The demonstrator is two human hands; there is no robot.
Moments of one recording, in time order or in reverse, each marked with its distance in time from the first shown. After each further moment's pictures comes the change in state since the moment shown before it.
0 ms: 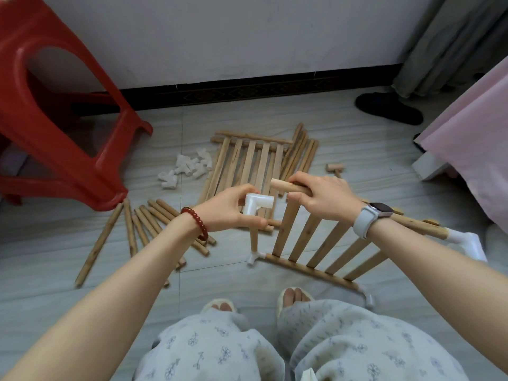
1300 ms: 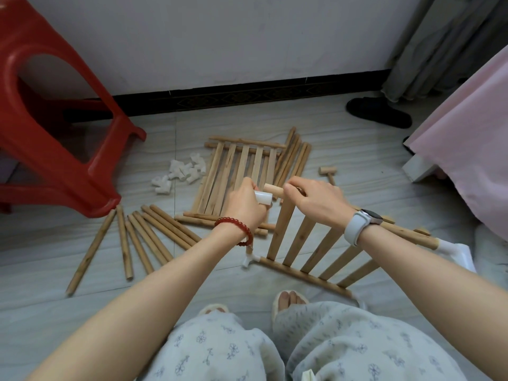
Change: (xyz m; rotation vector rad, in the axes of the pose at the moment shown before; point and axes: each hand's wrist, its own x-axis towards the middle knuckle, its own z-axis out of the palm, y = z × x) left_hand 0.027 0.037 0.042 0.042 0.463 -0.281; right_hand -0.006 -0.006 0.001 0.129 0.020 0.101
